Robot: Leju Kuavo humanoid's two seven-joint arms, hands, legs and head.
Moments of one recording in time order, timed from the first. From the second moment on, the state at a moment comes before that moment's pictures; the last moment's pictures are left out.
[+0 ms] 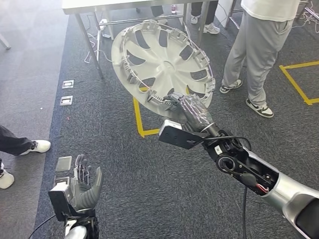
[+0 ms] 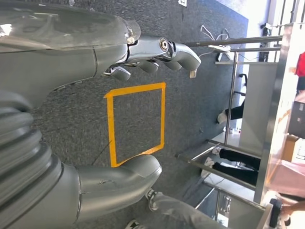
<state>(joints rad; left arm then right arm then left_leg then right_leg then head) -0.14 0.04 -0.72 -1.27 0.61 0.53 -0.60 -0.51 -0.39 0.84 -1.65 0.45 -0.21 0.08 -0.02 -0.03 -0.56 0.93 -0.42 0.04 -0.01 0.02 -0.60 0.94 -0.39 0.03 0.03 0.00</state>
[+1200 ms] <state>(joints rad) -0.15 0.04 -0.72 -1.27 0.61 0.52 -0.61 -0.52 -0.39 0.84 -1.66 0.46 -0.21 0.08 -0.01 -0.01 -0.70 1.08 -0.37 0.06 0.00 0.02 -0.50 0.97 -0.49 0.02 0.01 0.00</state>
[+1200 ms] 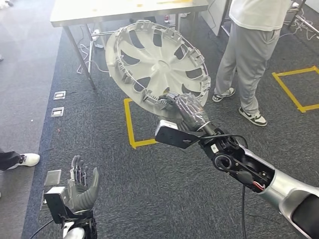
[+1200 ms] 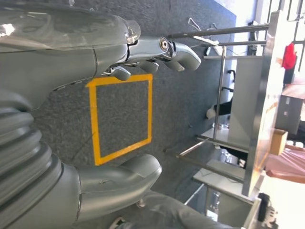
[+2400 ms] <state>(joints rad) -0.14 0.04 -0.72 -1.27 0.60 0.53 -0.61 -0.53 -0.39 0.84 -1.64 0.44 -0.23 0.05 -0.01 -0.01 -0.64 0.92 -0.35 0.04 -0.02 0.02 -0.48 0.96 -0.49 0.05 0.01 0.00</state>
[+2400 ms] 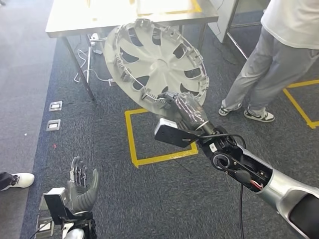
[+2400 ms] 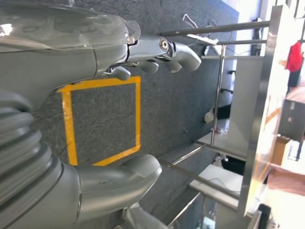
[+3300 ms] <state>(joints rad) -0.12 0.05 -0.72 -1.27 0.61 0.55 -0.61 -0.52 -0.38 0.84 -1.62 0.42 -0.24 0.04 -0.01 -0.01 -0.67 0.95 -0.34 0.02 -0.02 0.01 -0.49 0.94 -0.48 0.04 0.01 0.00</state>
